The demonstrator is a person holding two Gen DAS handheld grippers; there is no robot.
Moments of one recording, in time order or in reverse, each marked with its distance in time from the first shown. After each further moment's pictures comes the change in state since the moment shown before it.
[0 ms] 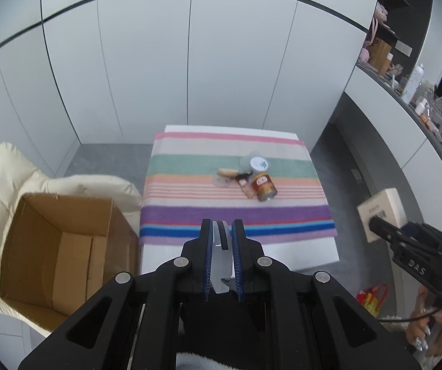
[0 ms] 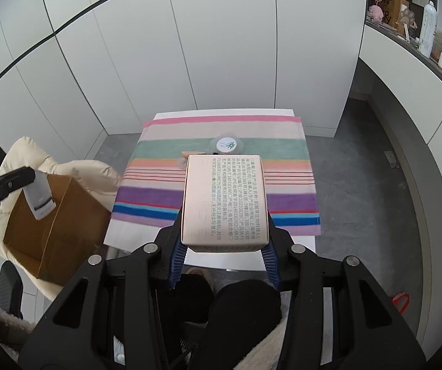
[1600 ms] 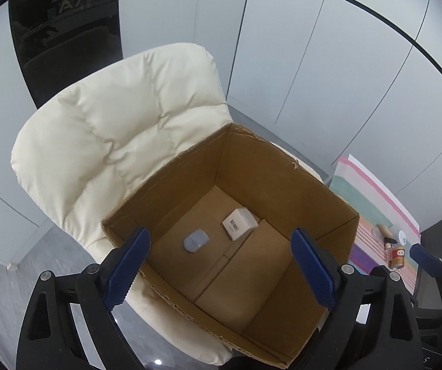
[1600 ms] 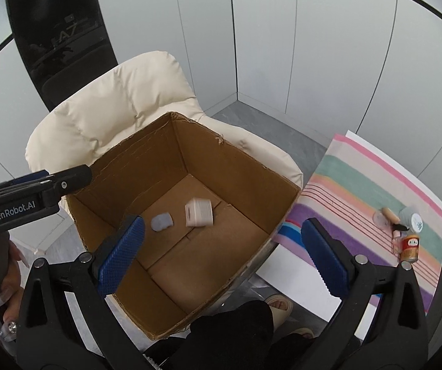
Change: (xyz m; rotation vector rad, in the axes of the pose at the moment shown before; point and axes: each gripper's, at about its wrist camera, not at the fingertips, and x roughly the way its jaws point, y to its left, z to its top) left arm -0.025 0.324 -0.102 -0.609 -0.026 0.395; right arm 0.093 0.386 -0.014 -0.512 0.054 0.353
